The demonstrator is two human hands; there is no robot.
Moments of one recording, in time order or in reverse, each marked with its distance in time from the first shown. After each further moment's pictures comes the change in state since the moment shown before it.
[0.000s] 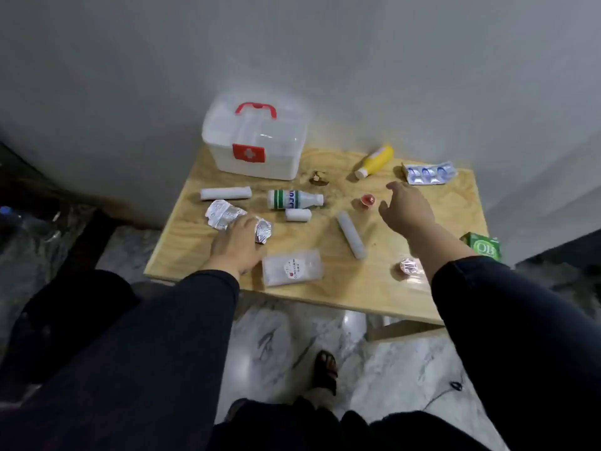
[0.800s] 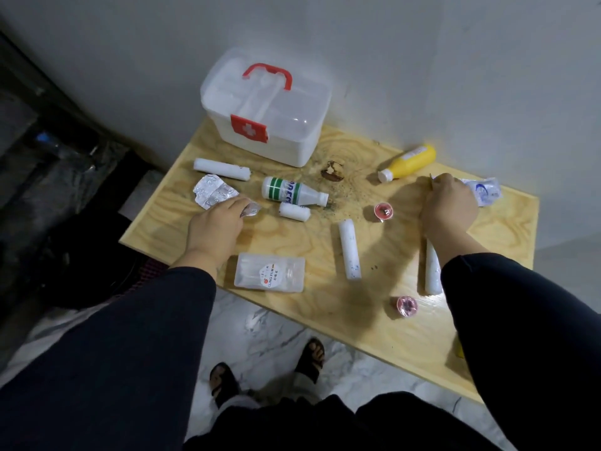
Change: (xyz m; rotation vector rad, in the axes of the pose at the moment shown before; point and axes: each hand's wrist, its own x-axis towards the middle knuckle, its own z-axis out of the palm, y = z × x) left_hand 0.016 0.016 0.010 -0.023 0.282 -0.229; right_hand 0.111 0.052 0.033 -0.029 0.172 0.076
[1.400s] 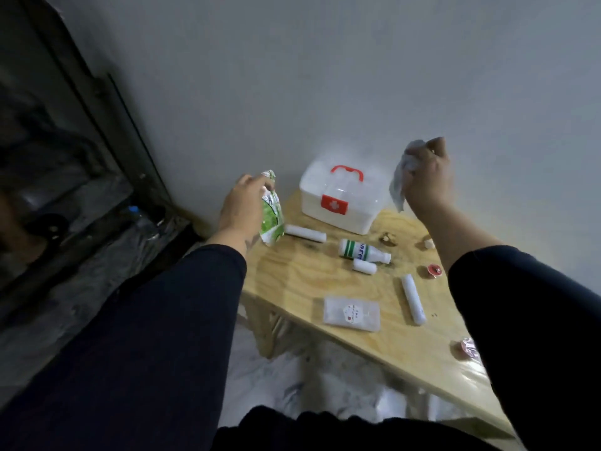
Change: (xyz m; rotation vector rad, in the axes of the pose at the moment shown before) left_hand -0.005 -0.078 -0.160 -0.512 0.376 -0.060; right_hand -0.087 -0.202 -0.151 0.460 0.272 -0.424
